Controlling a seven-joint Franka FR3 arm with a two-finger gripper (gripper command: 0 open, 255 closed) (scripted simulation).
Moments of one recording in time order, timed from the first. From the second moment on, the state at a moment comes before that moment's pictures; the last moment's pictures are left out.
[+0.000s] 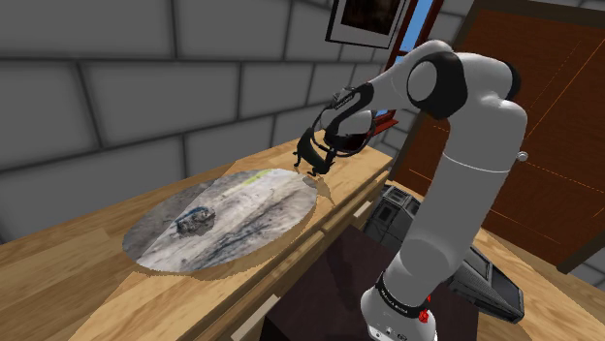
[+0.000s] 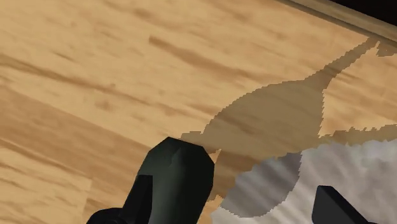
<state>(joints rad) -0.14 0.17 -0.48 -2.22 0.01 2.48 -0.91</state>
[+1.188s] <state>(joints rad) -0.23 0.40 -0.41 -2.10 0.17 2.61 -1.07</state>
